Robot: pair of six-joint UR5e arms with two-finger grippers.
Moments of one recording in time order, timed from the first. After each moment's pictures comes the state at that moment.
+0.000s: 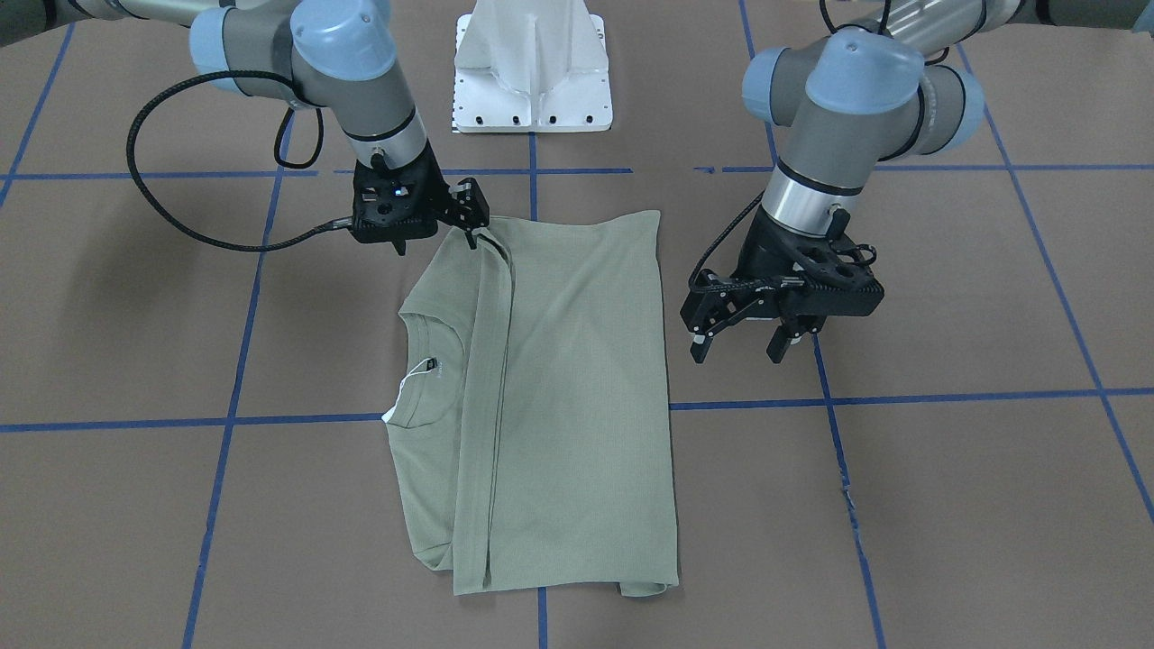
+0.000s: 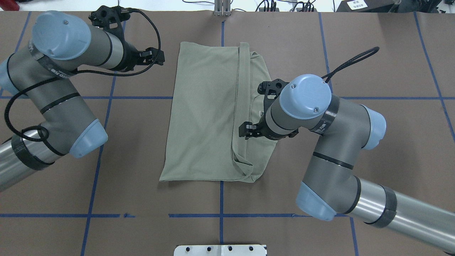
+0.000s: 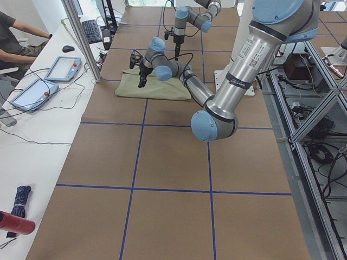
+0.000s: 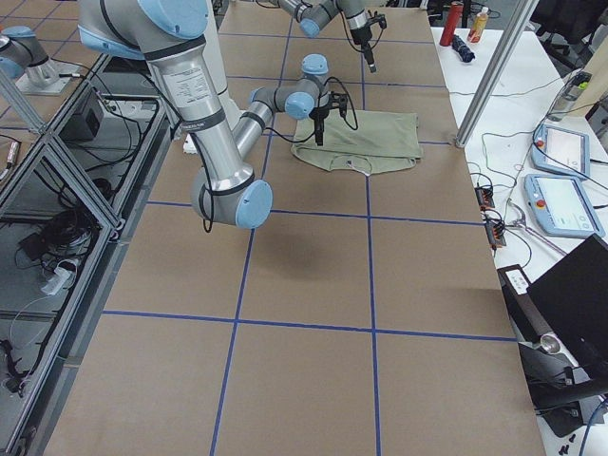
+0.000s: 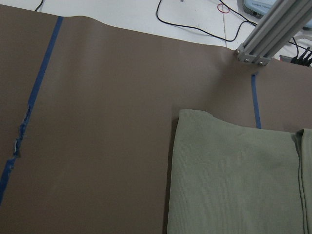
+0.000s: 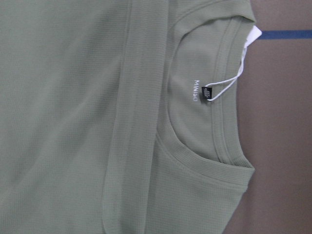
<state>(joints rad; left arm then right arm) -0.79 -2.10 -1.73 -1.93 -1.80 -1.21 0.53 -1.01 1.82 -1.53 1.88 1.19</state>
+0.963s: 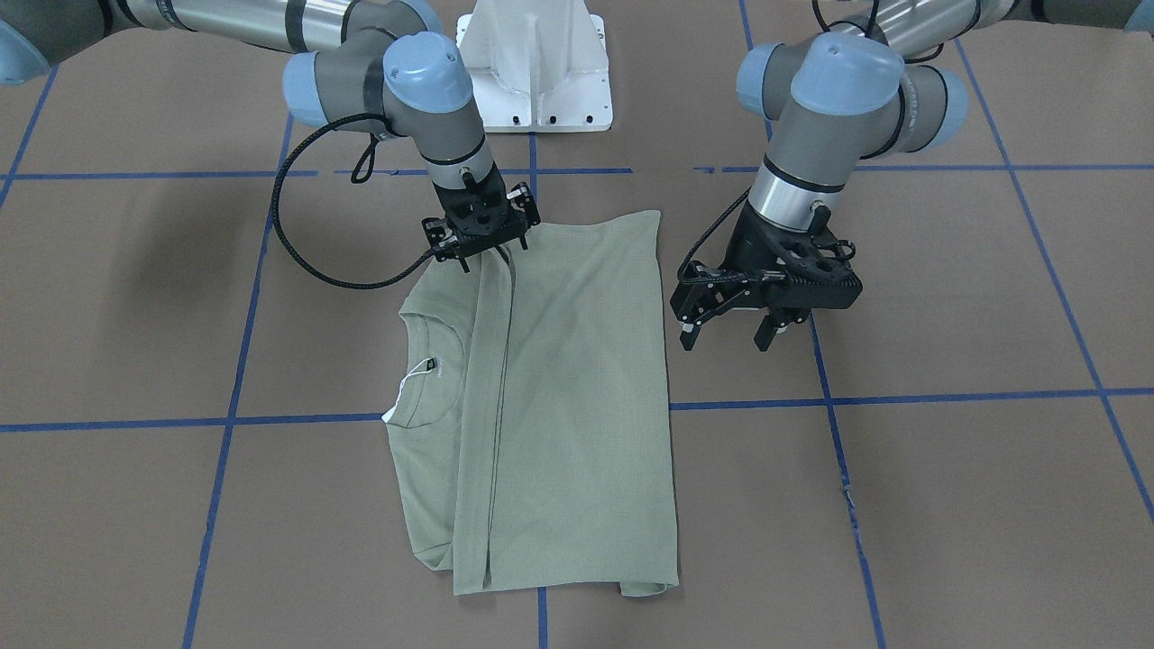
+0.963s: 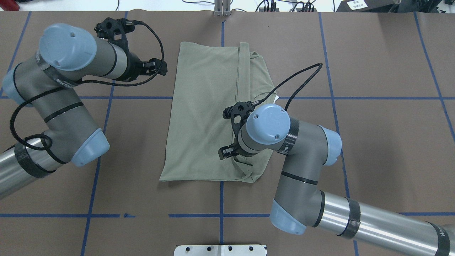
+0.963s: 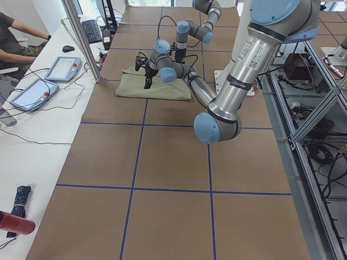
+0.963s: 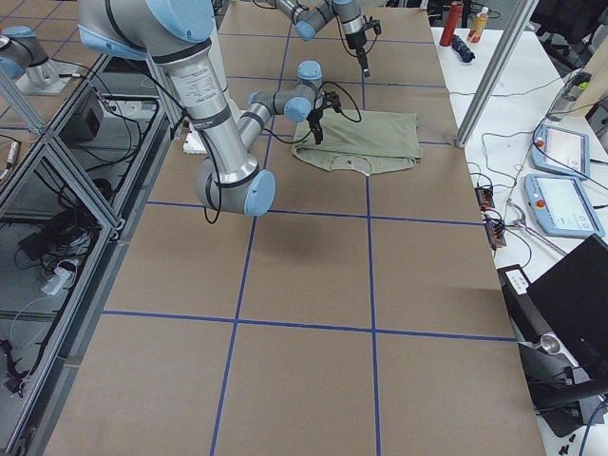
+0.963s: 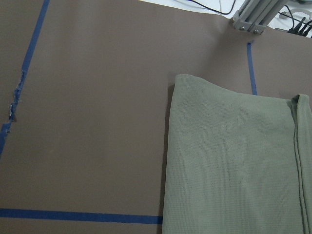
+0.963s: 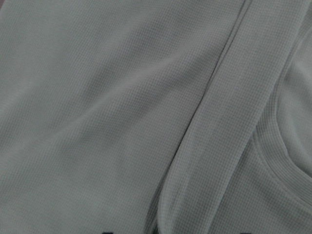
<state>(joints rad) -0.76 -2.08 -1.73 -1.93 -1.80 -1.21 0.42 -0.95 1.66 -1.37 1.79 0.94</state>
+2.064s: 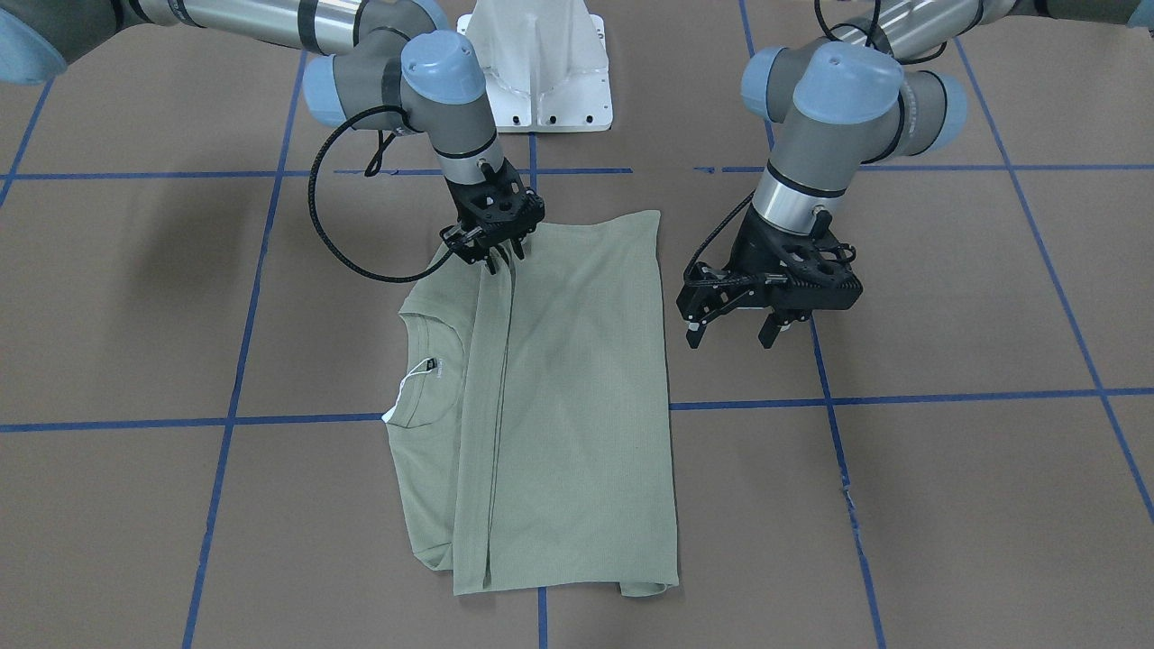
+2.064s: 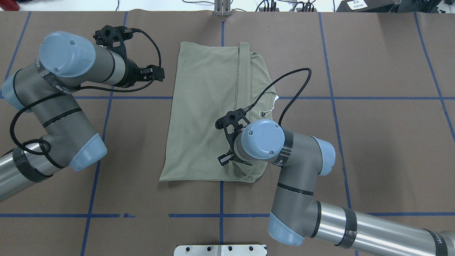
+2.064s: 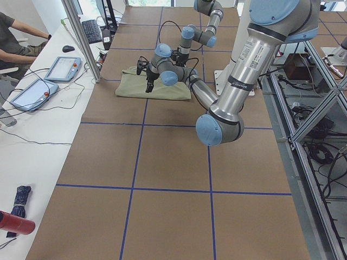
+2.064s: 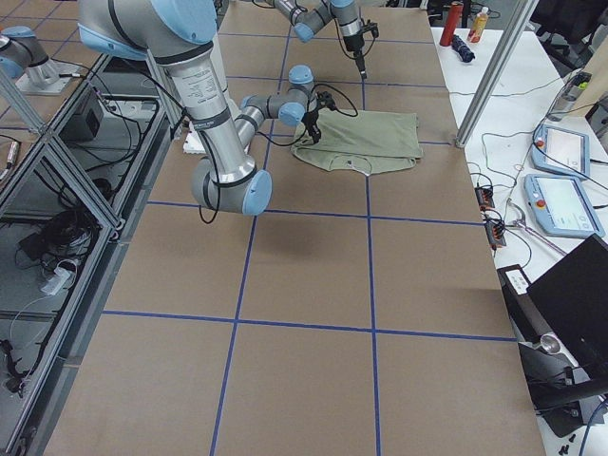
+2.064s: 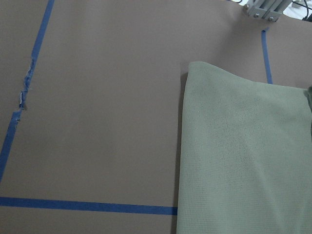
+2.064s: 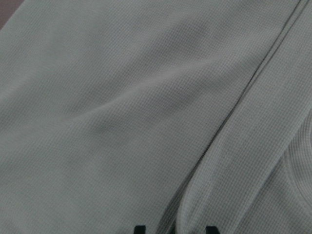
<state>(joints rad) -0.75 -2.06 -1.73 -1.94 -1.80 -1.21 0.38 -0.96 1.65 -1.35 1.71 0.82</state>
